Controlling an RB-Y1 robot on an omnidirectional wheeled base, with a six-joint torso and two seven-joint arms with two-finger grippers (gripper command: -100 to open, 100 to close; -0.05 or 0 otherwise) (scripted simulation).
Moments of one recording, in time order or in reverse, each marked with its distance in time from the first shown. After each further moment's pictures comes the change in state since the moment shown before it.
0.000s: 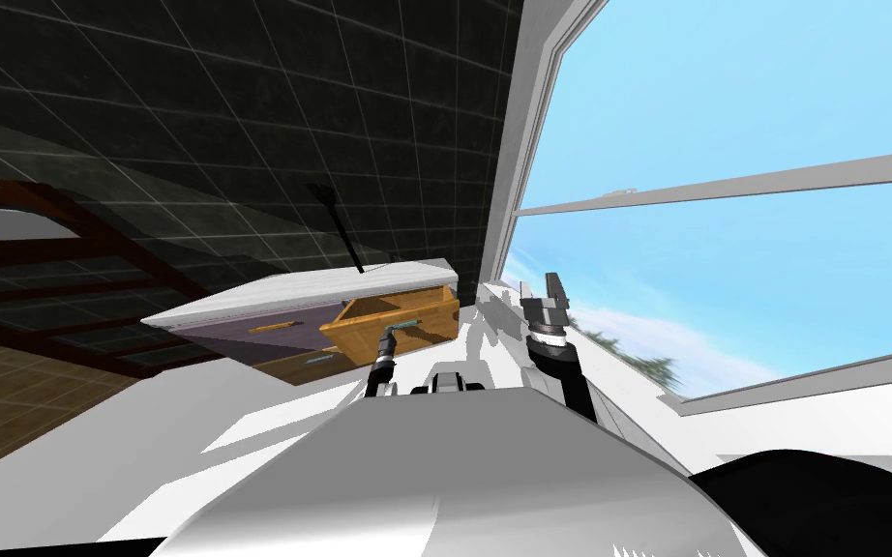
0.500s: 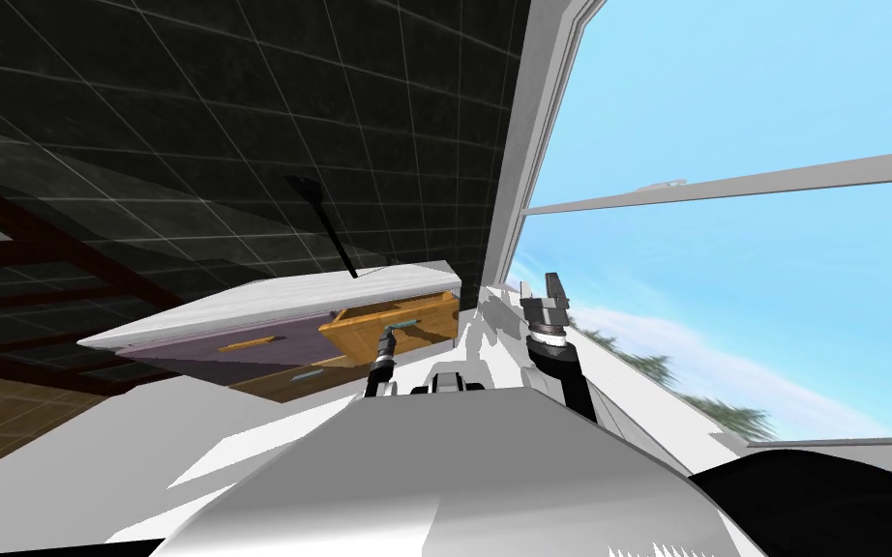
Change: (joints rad) left arm -0.016 0.002 0.011 0.022 0.005 -0.014 -0.001; right arm 0.000 0.000 0.000 0.000 0.000 0.000 0.000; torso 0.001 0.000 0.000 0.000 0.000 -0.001
